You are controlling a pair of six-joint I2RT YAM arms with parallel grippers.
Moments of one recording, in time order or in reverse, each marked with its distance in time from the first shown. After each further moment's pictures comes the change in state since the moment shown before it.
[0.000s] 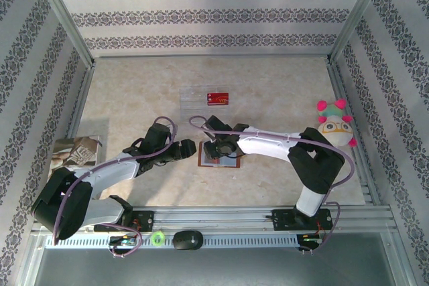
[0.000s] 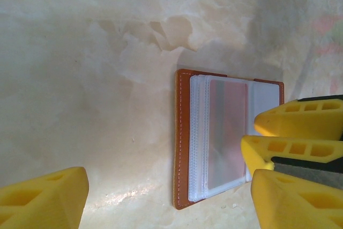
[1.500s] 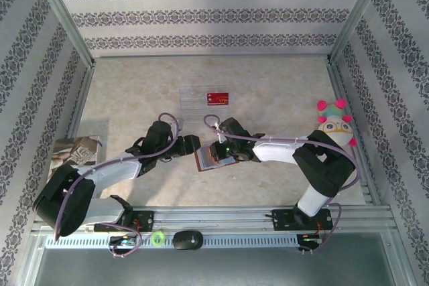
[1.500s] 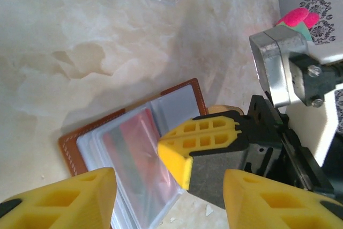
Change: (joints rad) left arm -0.026 0.037 0.000 0.223 0.095 -0.056; right arm -0.113 -0.084 -0.306 0.494 -0.293 0.018
